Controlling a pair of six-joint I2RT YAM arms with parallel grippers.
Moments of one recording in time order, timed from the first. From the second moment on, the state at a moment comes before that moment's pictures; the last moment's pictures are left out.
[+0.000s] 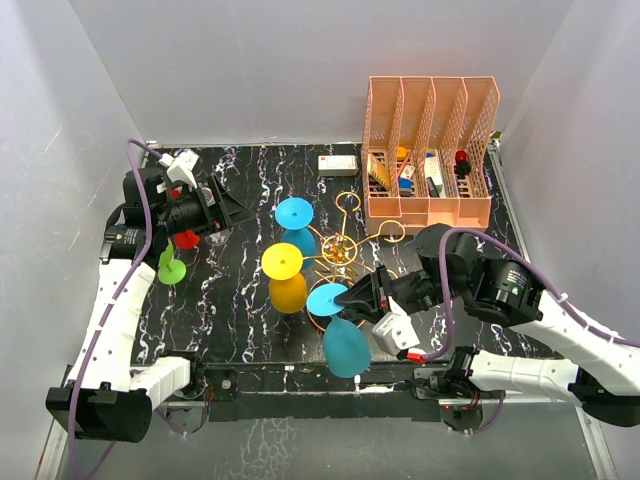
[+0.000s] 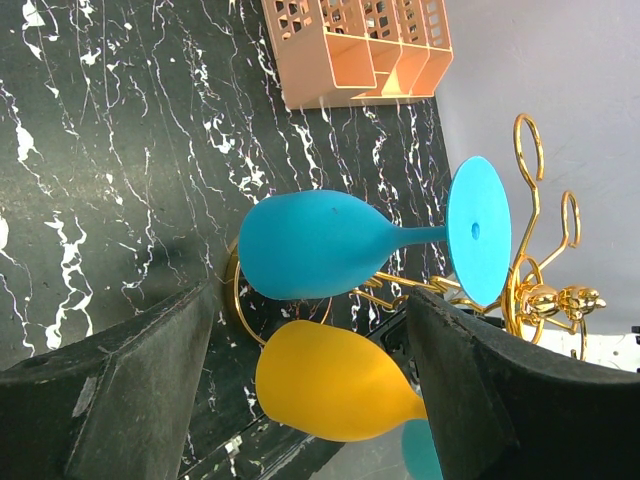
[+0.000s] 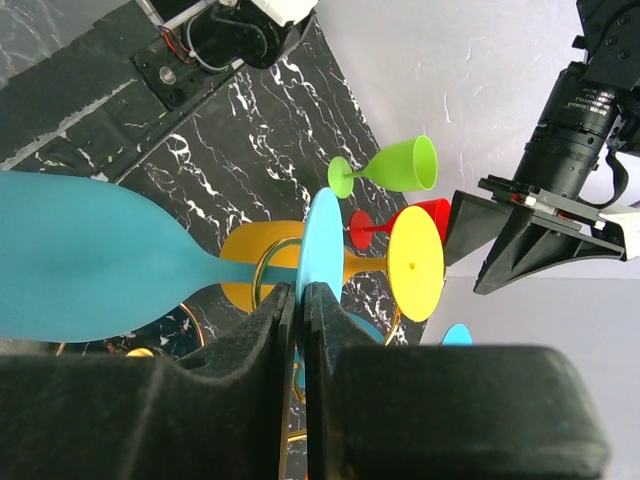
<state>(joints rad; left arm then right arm) -0.06 1.06 1.17 -0.68 0.66 -0.49 1.06 0.90 1.24 -0.79 -0.67 -1.28</state>
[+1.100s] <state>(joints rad) -0.06 1.05 1.19 -0.71 0.63 -0.46 1.06 0.83 1.10 -0.53 -0.46 -1.16</state>
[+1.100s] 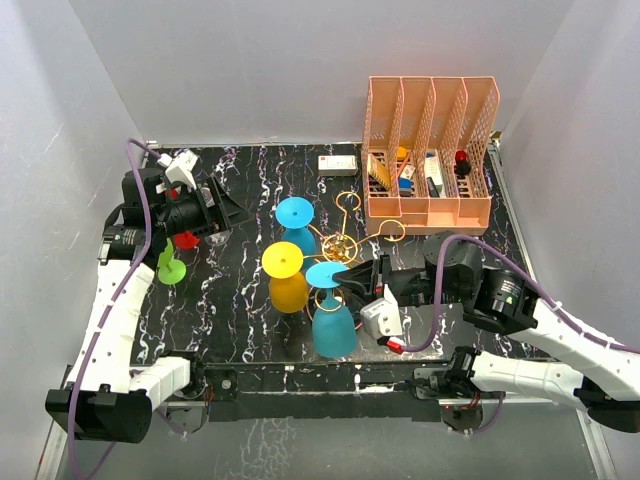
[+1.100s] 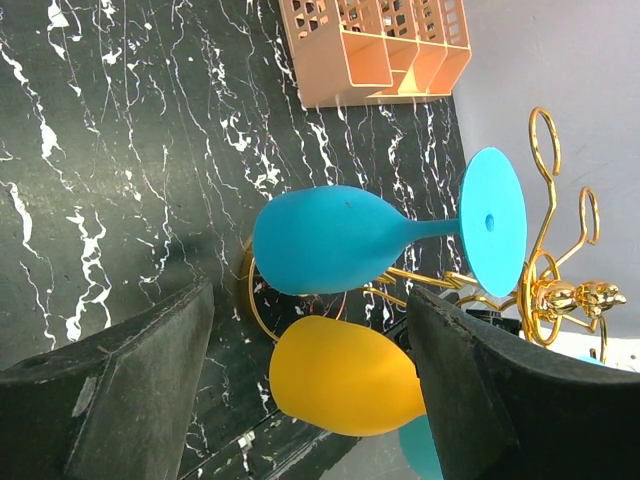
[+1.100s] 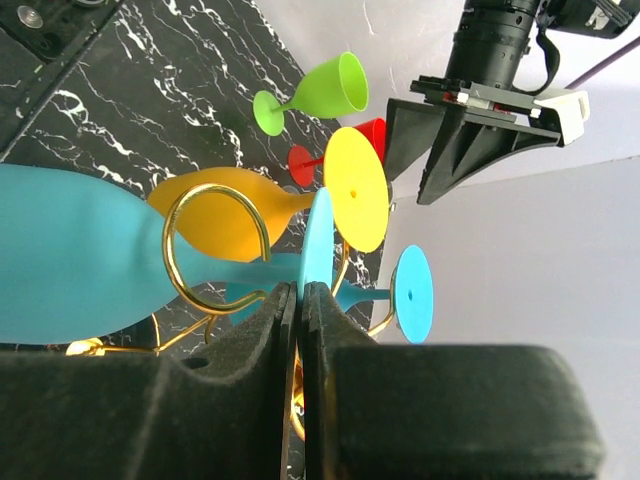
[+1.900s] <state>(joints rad) -0.06 1.00 1.24 -0.78 0.50 -0.43 1.06 0.89 1.08 -0.39 -0.49 -1.12</state>
